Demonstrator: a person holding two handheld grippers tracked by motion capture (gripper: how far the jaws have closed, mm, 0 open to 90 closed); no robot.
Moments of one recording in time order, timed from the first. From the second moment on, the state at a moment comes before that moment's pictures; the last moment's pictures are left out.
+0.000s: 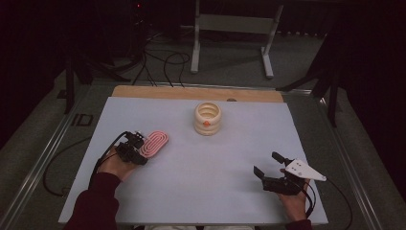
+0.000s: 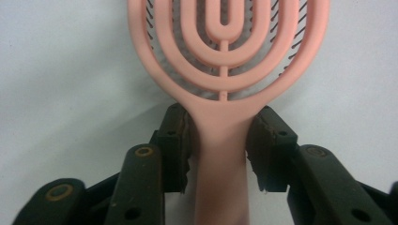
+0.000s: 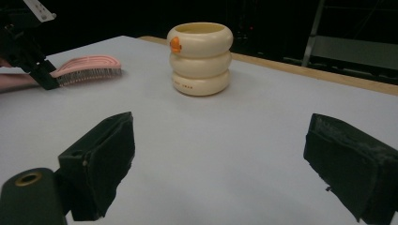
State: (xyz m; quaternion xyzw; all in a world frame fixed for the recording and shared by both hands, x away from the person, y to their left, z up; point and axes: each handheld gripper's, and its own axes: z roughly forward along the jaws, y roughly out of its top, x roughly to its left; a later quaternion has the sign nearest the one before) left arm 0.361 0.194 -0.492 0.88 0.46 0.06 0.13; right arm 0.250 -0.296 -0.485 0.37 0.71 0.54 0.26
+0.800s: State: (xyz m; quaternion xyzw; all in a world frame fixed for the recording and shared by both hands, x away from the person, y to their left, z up) left arm 0.360 0.194 -0.488 0.87 0.46 0.08 0.13; right arm 0.250 -0.296 -0.486 0.37 0.71 0.54 0.26
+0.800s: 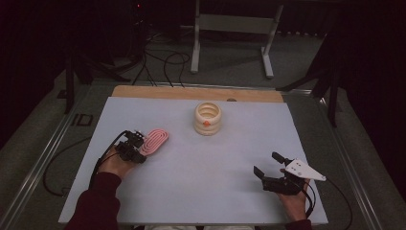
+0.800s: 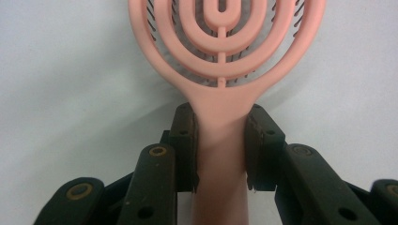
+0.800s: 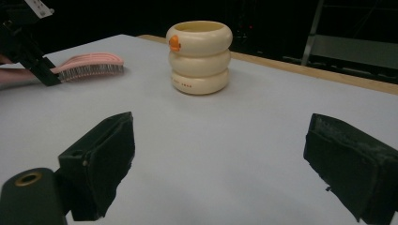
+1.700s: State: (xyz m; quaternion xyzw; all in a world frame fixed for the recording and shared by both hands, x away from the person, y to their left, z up) left arm 0.353 0.191 -0.466 0.87 0.46 0.12 0.16; right arm 0.251 -0.295 -0.486 0.37 0.72 0.53 0.25
